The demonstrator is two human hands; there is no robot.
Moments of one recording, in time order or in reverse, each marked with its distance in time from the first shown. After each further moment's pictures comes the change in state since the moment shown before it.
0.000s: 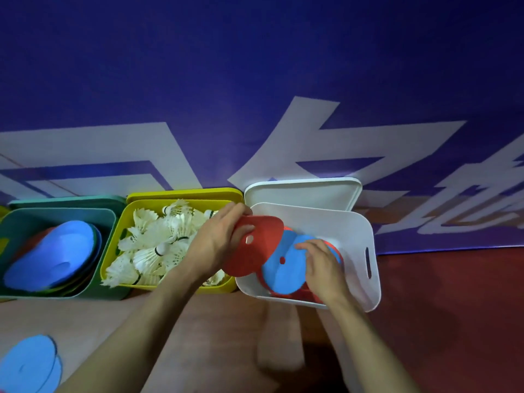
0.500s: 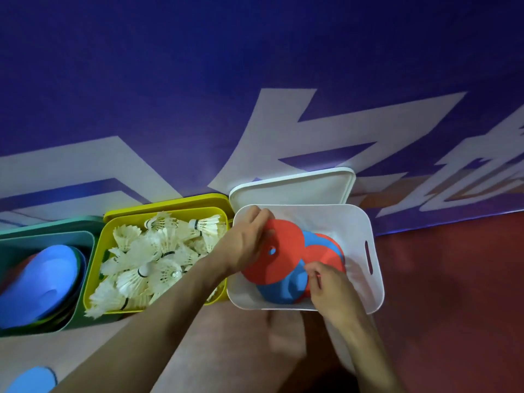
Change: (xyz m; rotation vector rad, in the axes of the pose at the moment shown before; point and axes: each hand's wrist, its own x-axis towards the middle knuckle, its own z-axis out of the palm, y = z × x) left_hand 0.054 -0.005 0.067 0.014 -0.268 0.116; right_hand -0.029 0.012 -0.007 0.006 -0.085 0.213
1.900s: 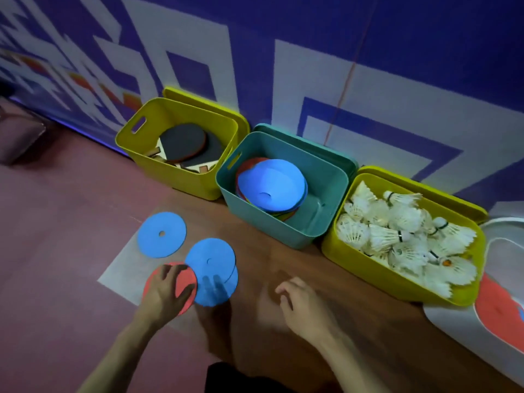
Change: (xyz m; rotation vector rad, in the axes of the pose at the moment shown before) left_hand -0.665 -0.299 -0.049 -0.012 0.416 -1.018; right_hand -0.179 -0.350 0.329 -0.344 -0.590 -0.534
